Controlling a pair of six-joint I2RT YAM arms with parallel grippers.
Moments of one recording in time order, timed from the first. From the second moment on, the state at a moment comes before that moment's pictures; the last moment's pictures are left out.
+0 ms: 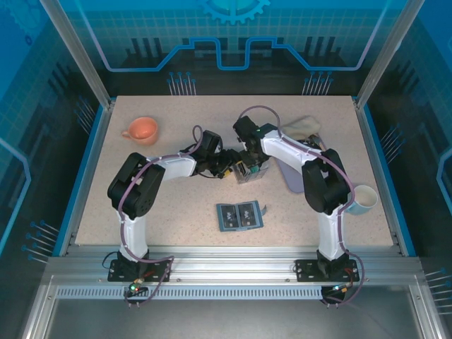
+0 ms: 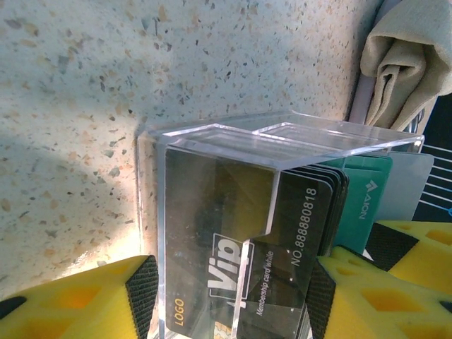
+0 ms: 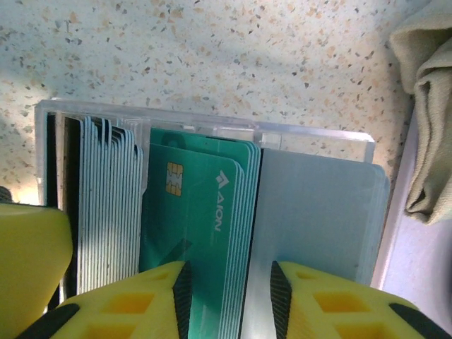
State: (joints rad) left arm -0.48 1.96 1.15 -0.02 0.41 -1.16; right arm 0.57 2.04 1.61 -0.88 0.23 0.12
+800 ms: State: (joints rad) left arm -0.48 1.96 1.15 0.00 0.41 -1.16; right arm 0.59 2.01 1.59 -0.86 0.29 0.10
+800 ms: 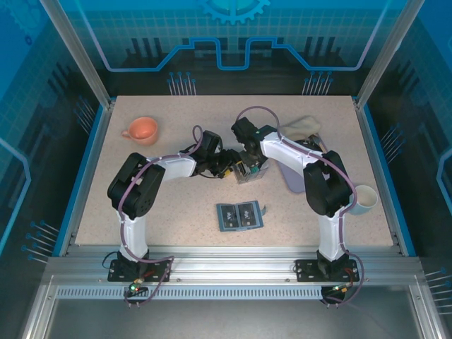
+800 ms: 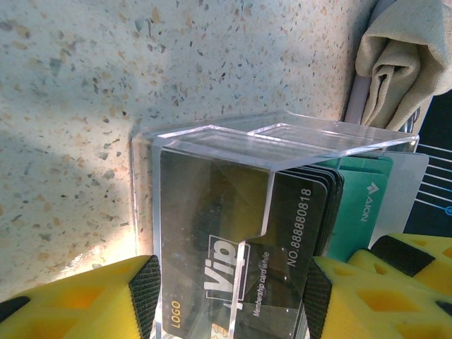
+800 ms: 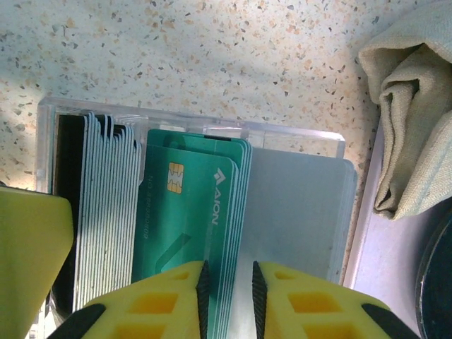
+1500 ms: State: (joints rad) left arm -0.48 1.95 1.13 0.03 0.41 -1.17; right arm 0.59 2.01 1.57 -0.85 0.27 0.09
